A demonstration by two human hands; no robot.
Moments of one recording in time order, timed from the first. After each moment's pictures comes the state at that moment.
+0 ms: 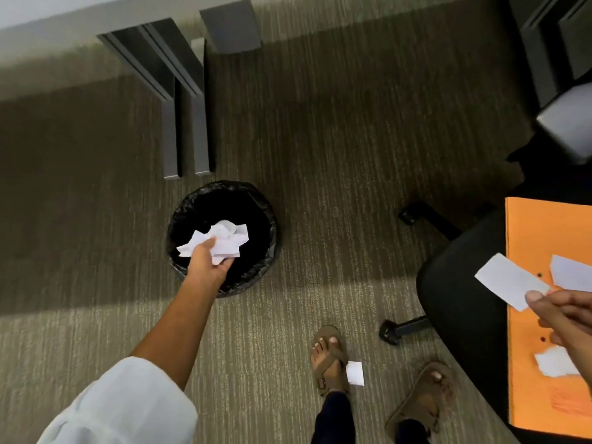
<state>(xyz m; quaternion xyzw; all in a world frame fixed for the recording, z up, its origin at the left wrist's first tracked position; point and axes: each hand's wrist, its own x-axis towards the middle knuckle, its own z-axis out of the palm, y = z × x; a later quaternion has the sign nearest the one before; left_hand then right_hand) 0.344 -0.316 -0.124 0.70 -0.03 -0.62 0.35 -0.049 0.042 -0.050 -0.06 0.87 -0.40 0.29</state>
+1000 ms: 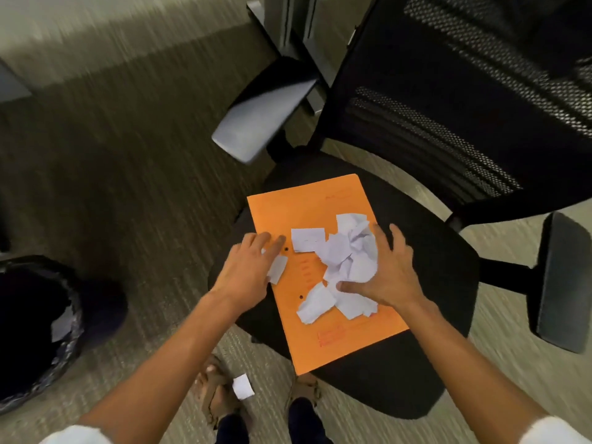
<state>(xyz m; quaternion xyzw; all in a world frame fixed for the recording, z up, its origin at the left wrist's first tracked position) -0.007 -0.080 -0.059 0.14 -0.97 -0.15 -0.15 -0.167 0.147 -0.049 -0.17 0.94 -0.07 0.29</state>
